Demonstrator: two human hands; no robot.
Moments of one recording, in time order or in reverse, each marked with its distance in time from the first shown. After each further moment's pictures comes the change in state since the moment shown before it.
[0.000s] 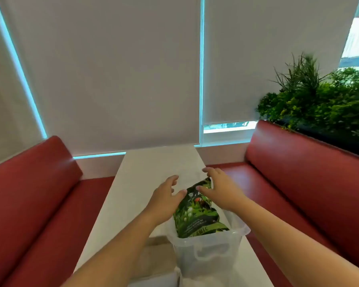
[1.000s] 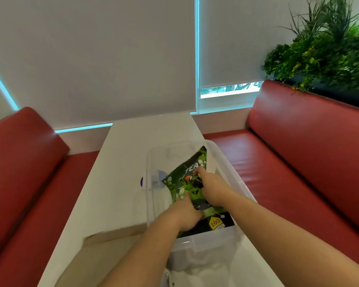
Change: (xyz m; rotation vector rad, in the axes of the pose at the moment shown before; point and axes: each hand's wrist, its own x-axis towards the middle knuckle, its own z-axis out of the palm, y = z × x) left_hand 0.059 -0.075 0.122 0.235 -0.462 -0.281; right_hand 0.049 0.078 0.108 -0.025 -0.358 0.164
